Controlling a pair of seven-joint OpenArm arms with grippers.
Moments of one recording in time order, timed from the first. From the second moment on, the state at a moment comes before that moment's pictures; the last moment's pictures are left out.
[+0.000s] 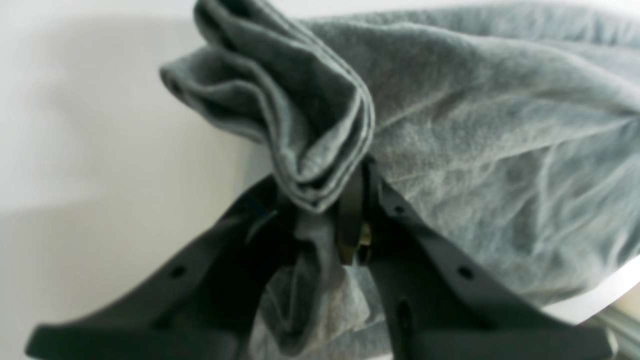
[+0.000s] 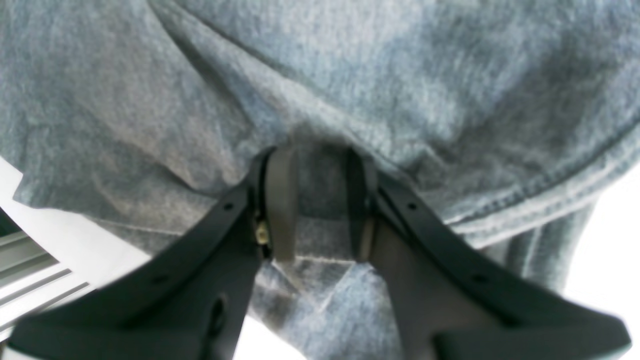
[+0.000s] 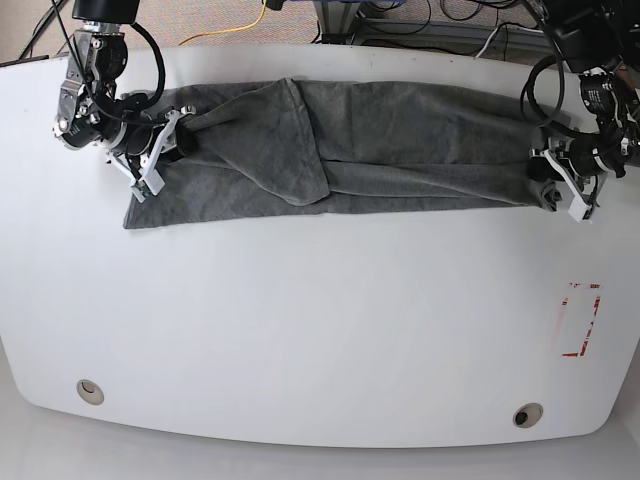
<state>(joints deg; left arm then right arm) 0.6 -20.9 -31.9 77.9 -36.3 -41.8 72.0 -11.9 19.4 18.2 92.8 38.4 40.4 -67.8</state>
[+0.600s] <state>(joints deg) 6.1 -21.2 -17.6 104.6 -36.0 -41.8 72.2 -9.8 19.0 18.7 86.5 40.2 40.7 -65.8</state>
